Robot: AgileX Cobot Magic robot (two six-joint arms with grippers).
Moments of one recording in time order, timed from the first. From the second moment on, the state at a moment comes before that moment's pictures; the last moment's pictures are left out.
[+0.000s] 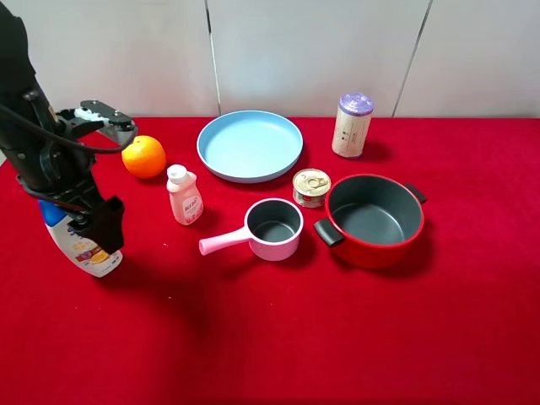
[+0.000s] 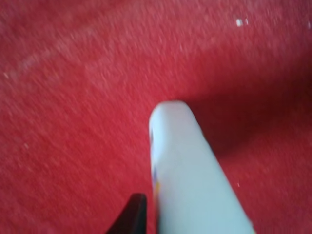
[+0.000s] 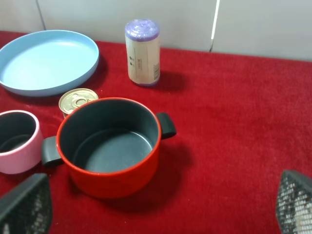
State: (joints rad) left arm -0.33 1.58 -0.93 -0.05 0.90 0.37; right arm 0.07 -0.01 -0.50 0.16 1.02 -0.14
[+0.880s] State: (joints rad) left arm -0.33 1.58 -0.93 0.06 0.89 0.31; right arm 0.07 -0.01 -0.50 0.16 1.02 -0.14
